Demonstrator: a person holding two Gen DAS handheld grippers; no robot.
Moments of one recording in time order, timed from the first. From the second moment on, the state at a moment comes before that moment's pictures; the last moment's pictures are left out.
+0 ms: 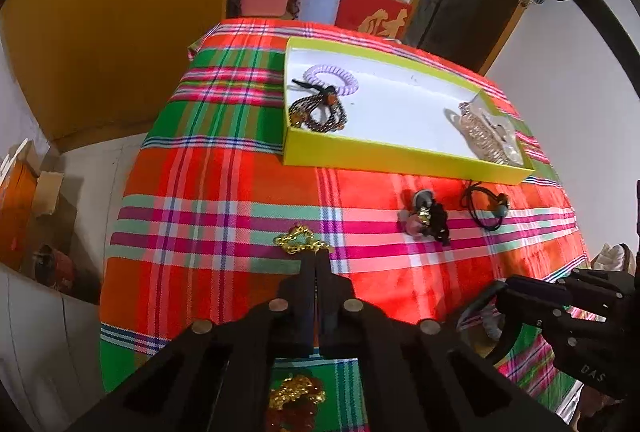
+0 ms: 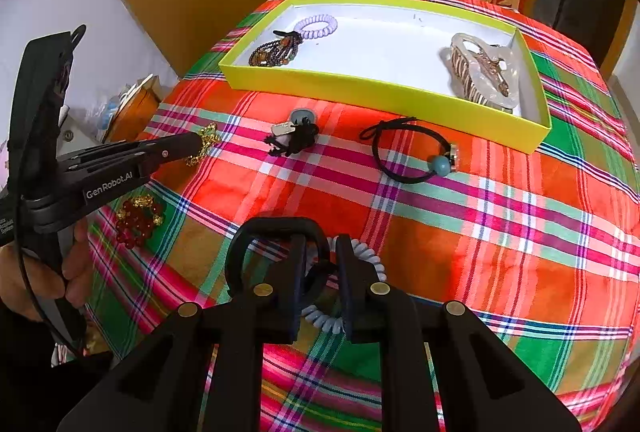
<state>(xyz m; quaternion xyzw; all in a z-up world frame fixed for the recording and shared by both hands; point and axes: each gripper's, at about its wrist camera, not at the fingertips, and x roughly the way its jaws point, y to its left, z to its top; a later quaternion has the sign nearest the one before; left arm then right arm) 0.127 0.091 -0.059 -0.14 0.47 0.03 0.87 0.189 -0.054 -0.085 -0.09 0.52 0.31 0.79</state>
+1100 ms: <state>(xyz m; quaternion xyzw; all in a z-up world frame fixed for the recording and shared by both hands) 0.114 0.083 0.009 -0.14 0.39 -0.01 0.91 0.201 -0.085 -0.032 -0.05 0.47 0.29 0.83</state>
